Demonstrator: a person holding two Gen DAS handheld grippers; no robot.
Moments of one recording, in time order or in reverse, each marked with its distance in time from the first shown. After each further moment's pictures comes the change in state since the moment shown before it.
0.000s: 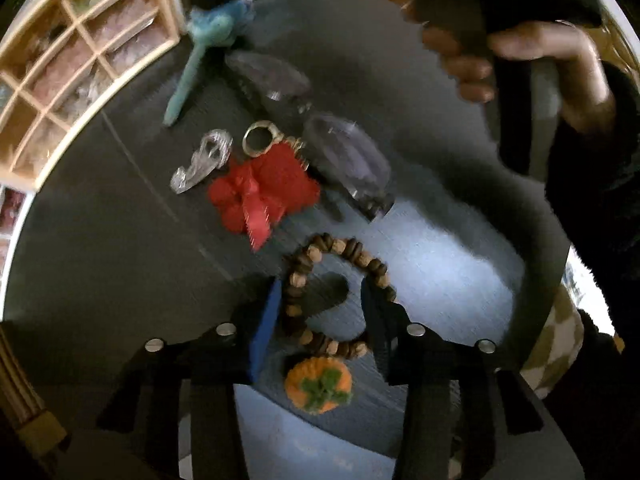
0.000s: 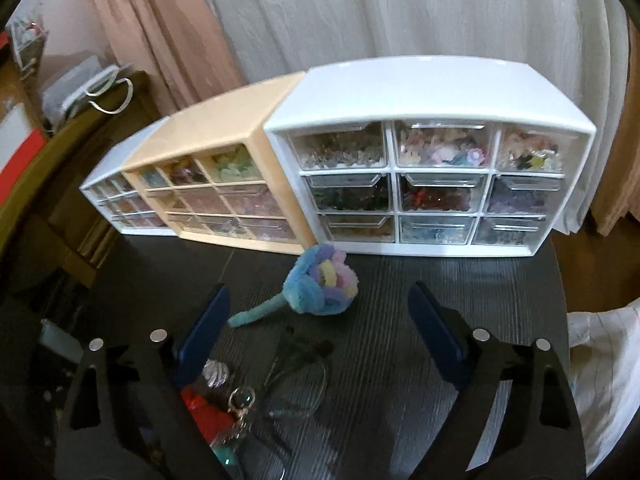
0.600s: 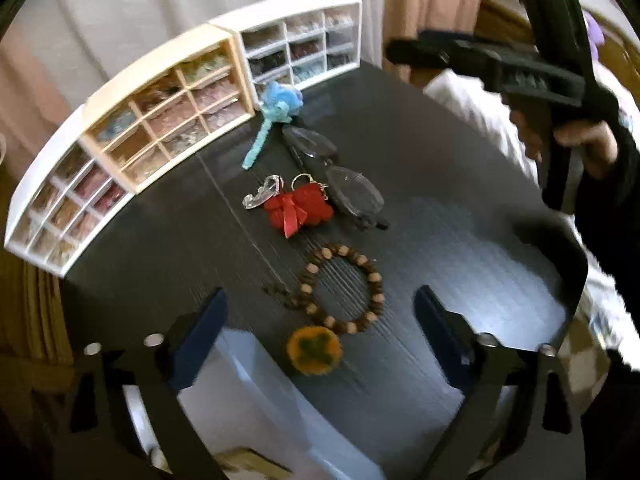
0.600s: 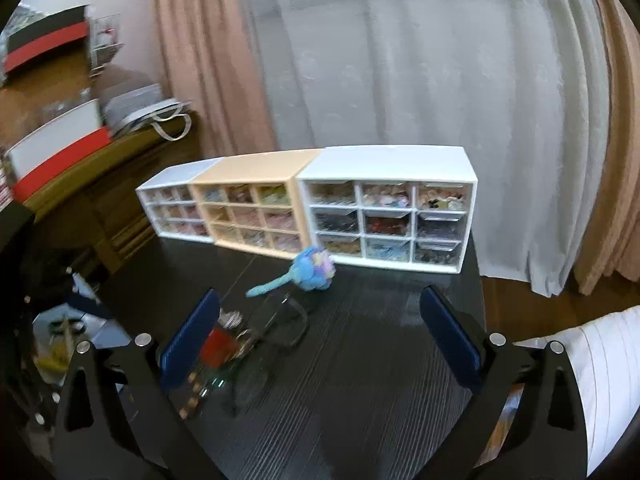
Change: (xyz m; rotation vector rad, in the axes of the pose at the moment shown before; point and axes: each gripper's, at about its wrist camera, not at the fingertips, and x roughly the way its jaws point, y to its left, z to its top) left arm -0.052 -0.046 -0.050 -0.059 -0.295 0.263; right arm -0.110 -0.017 -0.049 -0.138 -0.264 0.032
